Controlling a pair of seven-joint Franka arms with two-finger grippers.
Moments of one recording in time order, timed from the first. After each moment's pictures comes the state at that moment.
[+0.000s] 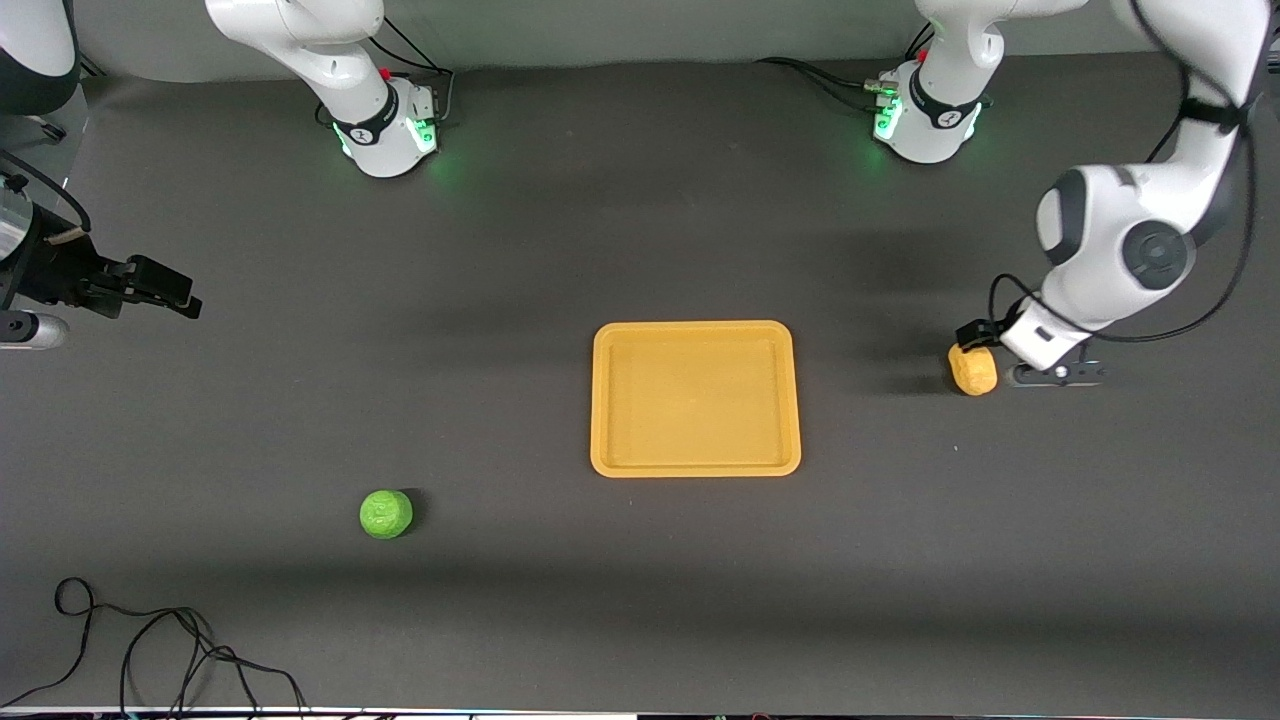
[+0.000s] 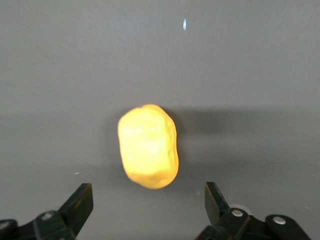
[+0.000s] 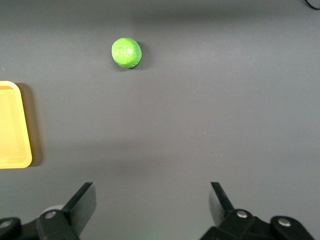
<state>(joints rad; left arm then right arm) 0.03 0.18 -0.04 -2.37 0.02 2.43 -0.03 -0.01 0.02 0.00 -1.61 0.02 1.59 0.05</state>
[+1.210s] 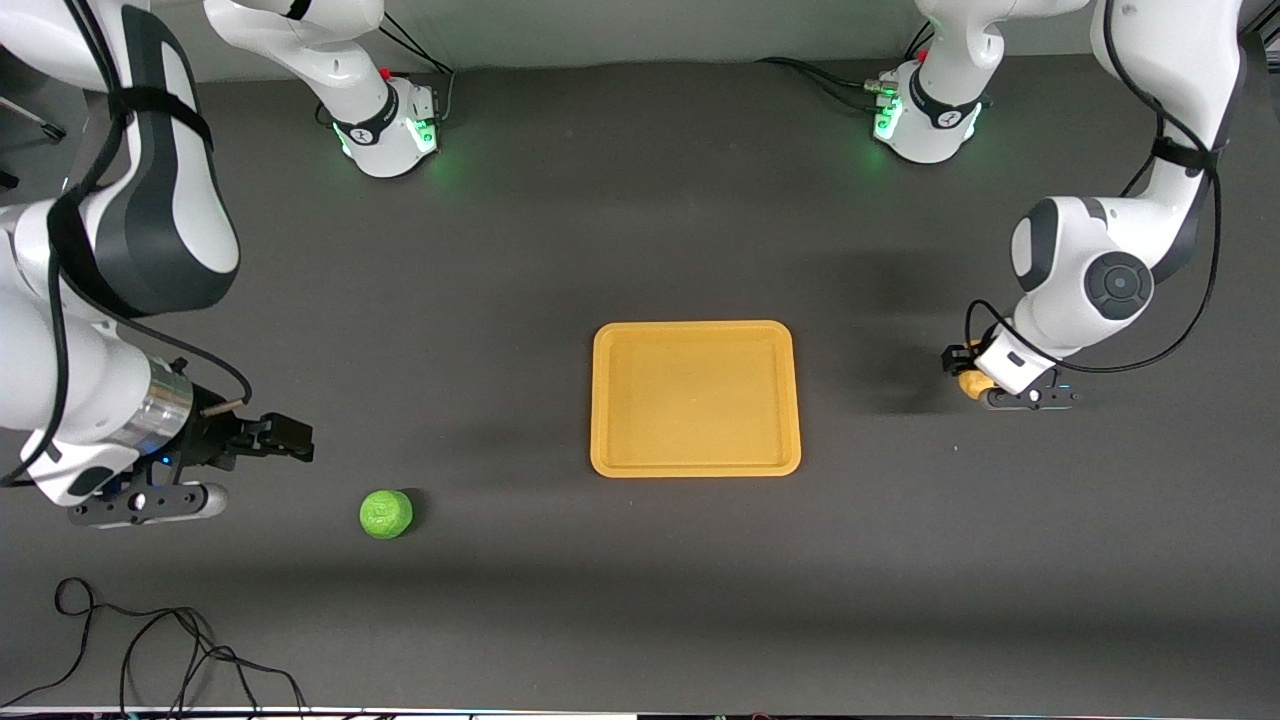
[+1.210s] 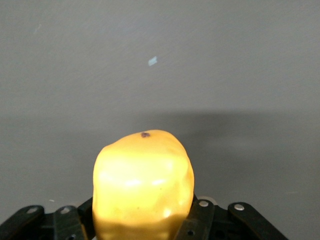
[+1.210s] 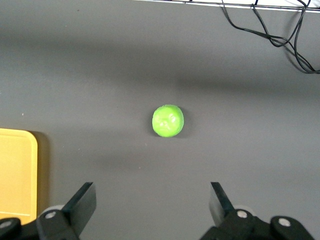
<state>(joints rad) -0.06 0.21 -0.06 -2.24 0.02 2.39 -0.16 0.11 0.47 0.02 -1.26 0.02 1.78 0.06</state>
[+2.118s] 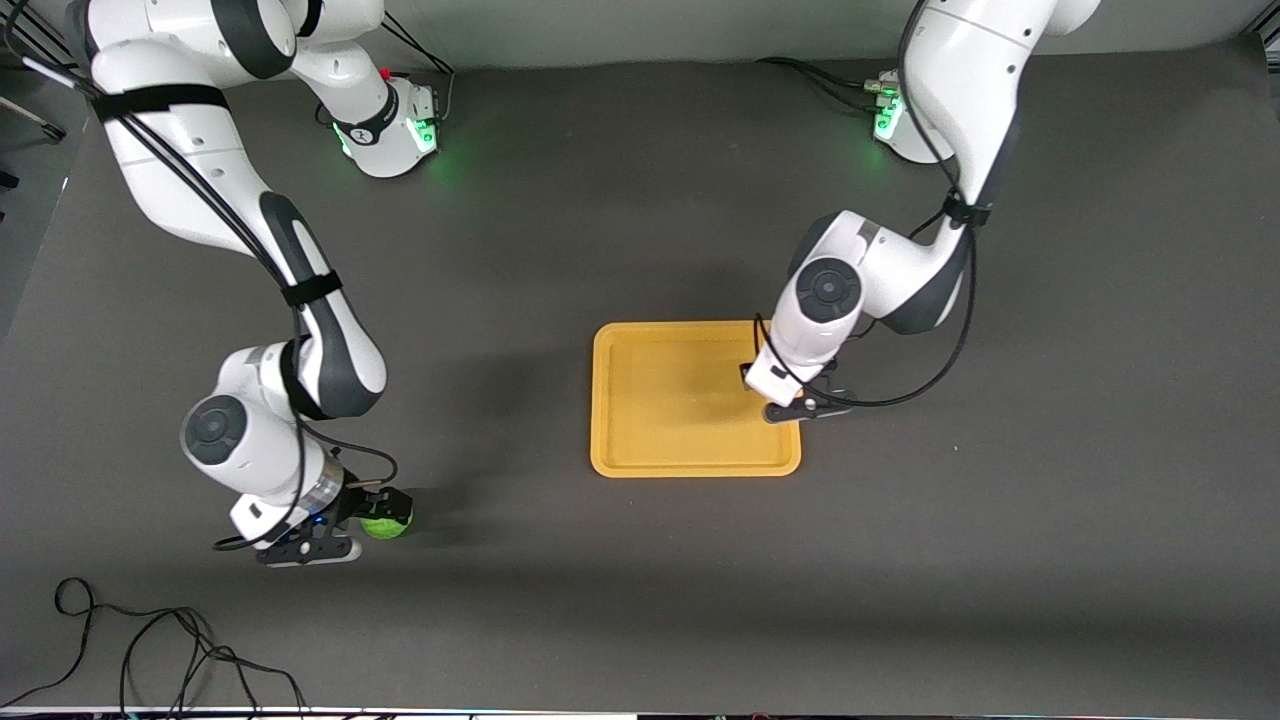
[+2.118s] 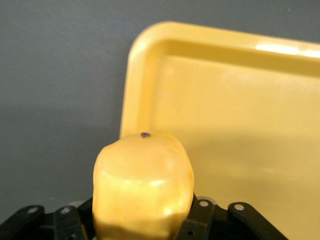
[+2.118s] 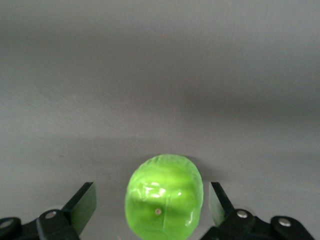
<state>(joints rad) -0.50 0.49 -0.07 -1.92 0.02 2.38 -0.73 0.12 0.72 0.02 -1.60 0.02 2.49 0.06</state>
